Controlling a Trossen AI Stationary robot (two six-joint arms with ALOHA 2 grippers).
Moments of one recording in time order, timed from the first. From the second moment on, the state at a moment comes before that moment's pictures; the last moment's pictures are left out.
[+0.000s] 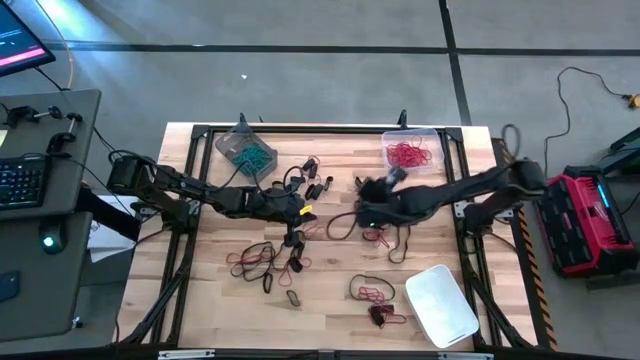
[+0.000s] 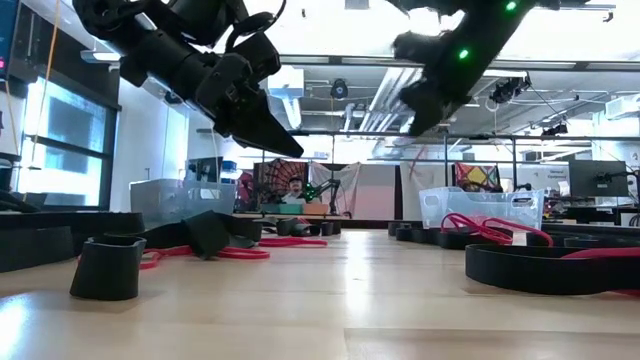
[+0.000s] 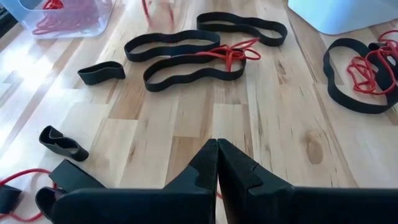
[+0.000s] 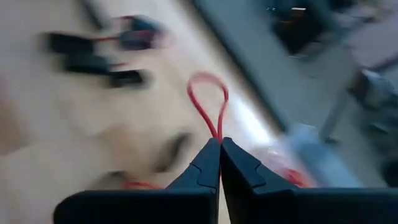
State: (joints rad) left arm -0.04 1.54 0.69 0.29 -0.09 -0.03; right arm 0.14 1.54 1.05 -0.69 0.91 0.45
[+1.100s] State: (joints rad) left arm -0.04 1.54 0.69 0.28 -0.09 0.00; right arm -0.57 1.36 0.67 -0.35 0.69 0.39
